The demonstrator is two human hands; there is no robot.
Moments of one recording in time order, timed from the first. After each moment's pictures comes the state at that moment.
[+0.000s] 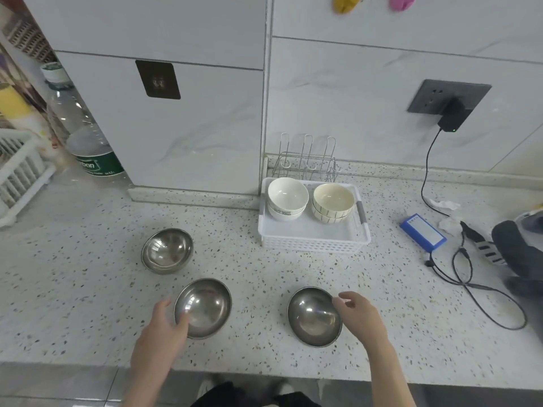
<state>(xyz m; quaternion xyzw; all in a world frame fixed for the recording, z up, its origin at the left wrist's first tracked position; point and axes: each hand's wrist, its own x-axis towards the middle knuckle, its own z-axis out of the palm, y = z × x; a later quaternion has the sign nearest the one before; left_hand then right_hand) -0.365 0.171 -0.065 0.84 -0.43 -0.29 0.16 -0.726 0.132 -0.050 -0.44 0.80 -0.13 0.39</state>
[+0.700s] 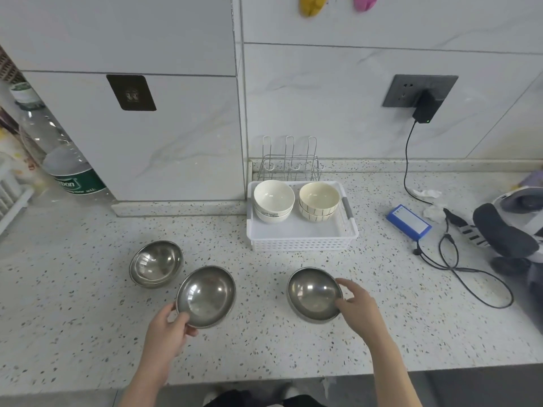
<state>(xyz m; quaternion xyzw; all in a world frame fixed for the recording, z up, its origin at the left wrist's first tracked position) -0.377 0.148 -0.054 0.75 -0.33 -0.47 0.33 -0.732 0.141 -0.037 -0.43 0.78 -0.23 0.40</state>
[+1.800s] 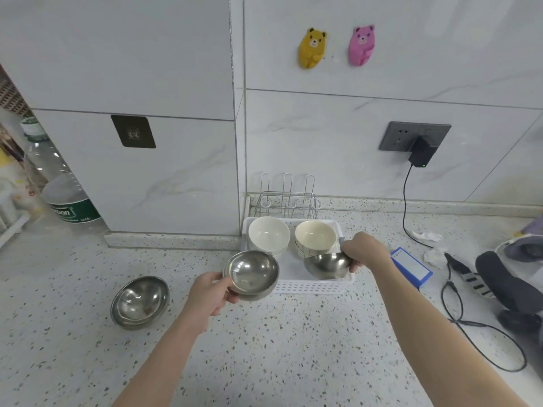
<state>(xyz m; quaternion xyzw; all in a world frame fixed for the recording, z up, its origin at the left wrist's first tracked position) -0.464 0.021 0.002 0.66 -0.38 -0.55 0.35 -0.785 -0.052 0.046 -0.49 0.83 -0.04 0.27</state>
